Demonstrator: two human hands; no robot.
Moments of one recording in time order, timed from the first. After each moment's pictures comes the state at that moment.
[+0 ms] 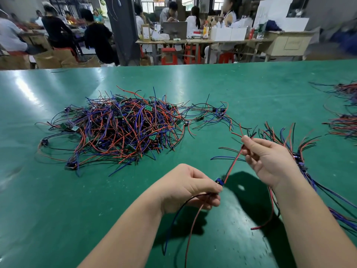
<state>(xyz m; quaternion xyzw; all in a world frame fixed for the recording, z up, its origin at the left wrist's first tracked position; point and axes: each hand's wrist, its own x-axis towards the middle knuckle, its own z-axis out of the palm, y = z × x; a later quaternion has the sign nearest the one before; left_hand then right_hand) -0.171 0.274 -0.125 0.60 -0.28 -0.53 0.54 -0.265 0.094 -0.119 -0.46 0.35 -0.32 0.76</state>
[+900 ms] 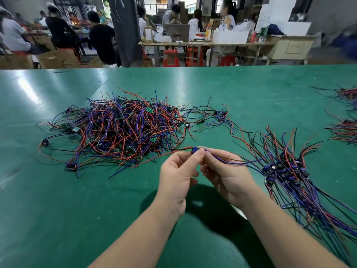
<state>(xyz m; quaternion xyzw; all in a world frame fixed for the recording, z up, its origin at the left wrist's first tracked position) -0.178 0.254 -0.133 0.53 -0.10 -0.28 0.79 -0.234 0.158 -0.139 -0.48 0.14 -0.21 0.84</state>
